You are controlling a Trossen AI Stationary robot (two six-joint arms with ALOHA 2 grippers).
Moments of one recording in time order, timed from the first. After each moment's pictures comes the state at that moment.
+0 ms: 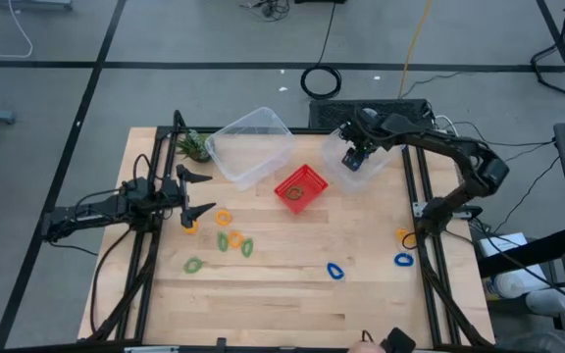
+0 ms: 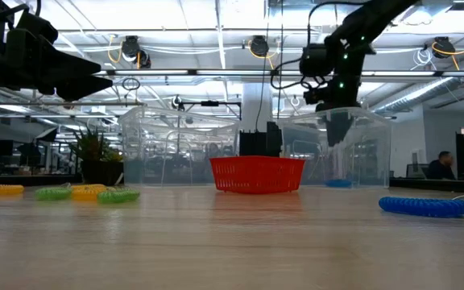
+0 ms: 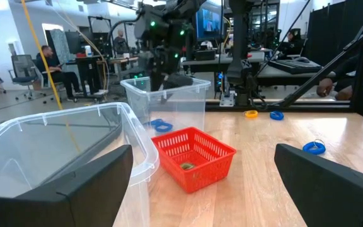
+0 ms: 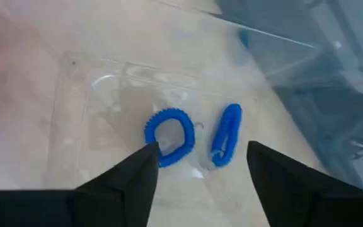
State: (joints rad) left arm 0.18 0.01 0.01 0.03 0.00 0.07; right arm -0.70 1.52 1.11 -0.81 0.21 -0.08
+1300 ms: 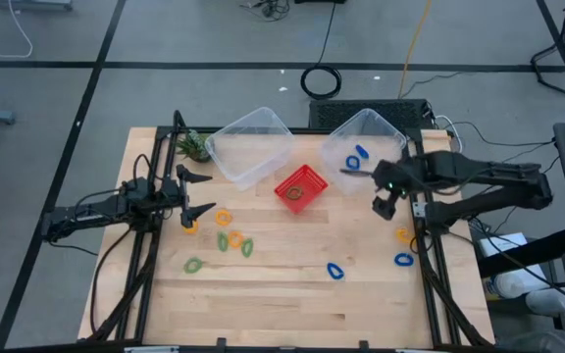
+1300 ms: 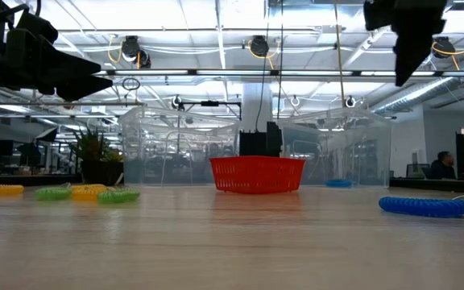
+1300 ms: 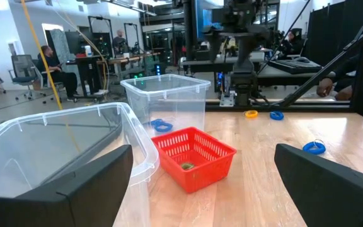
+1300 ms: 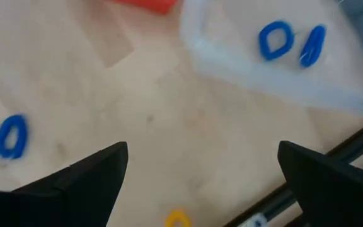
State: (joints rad) left arm 0.18 0.01 0.01 0.03 0.00 0.07; right arm -0.05 1.04 1.11 -1.33 0.21 0.50
